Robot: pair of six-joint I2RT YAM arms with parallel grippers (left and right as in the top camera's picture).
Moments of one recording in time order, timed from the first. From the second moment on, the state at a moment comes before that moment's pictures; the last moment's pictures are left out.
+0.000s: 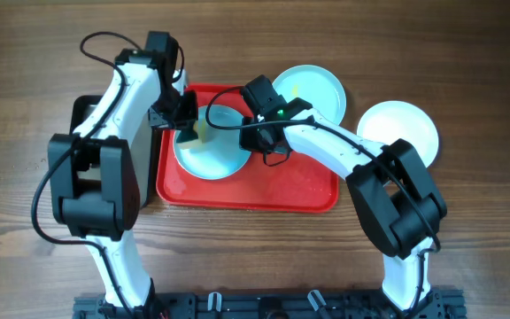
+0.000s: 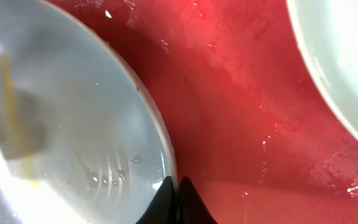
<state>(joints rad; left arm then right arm) -0.14 2.06 1.55 -1.00 0.14 -0.18 0.62 2.06 1.40 -0.55 -0.13 0.74</state>
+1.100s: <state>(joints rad) -0.26 2.02 1.38 -0.95 0.01 -0.17 0.63 2.08 1.40 -0.52 -0.19 0.73</state>
